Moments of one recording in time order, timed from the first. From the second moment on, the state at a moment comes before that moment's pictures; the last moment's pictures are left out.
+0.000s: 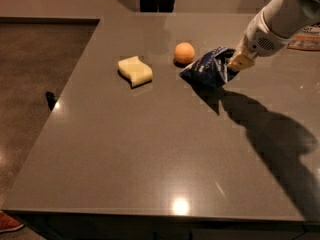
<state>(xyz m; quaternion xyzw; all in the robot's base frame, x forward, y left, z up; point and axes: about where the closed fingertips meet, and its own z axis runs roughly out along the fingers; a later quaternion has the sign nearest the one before) 0.608 -0.210 0.920 -0.52 0.82 0.01 0.25</state>
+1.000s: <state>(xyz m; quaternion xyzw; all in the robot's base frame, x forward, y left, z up) 0.618 -0.213 0.909 -0.52 0.82 0.01 0.24</state>
